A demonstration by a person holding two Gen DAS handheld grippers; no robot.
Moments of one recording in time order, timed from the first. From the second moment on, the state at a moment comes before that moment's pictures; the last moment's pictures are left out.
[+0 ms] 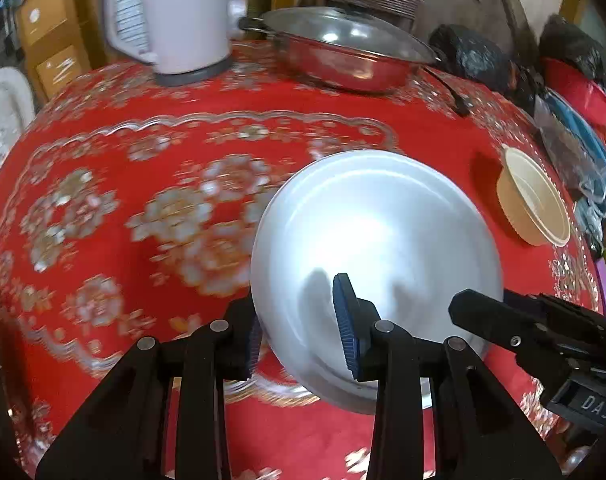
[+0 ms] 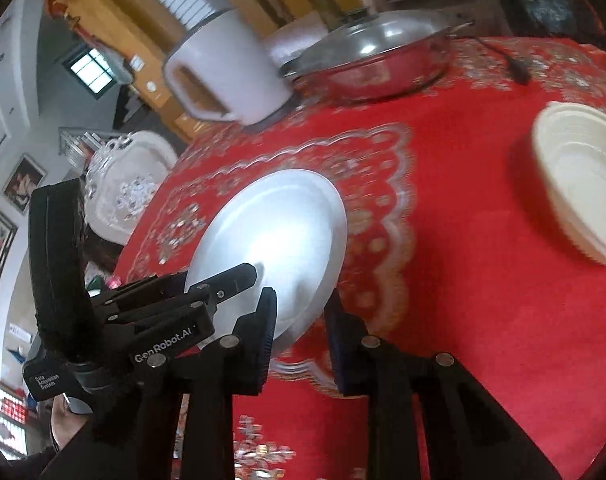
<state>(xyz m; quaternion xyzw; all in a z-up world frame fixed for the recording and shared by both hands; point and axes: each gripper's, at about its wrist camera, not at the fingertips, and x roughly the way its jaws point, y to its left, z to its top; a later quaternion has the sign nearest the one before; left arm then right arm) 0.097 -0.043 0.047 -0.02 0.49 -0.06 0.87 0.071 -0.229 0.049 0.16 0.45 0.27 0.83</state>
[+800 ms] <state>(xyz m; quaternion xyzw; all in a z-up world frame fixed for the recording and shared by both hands) -0.013 0.161 0.102 -0.08 0.44 0.09 0.89 0.035 -0.017 0.092 0.05 0.43 0.44 0.78</state>
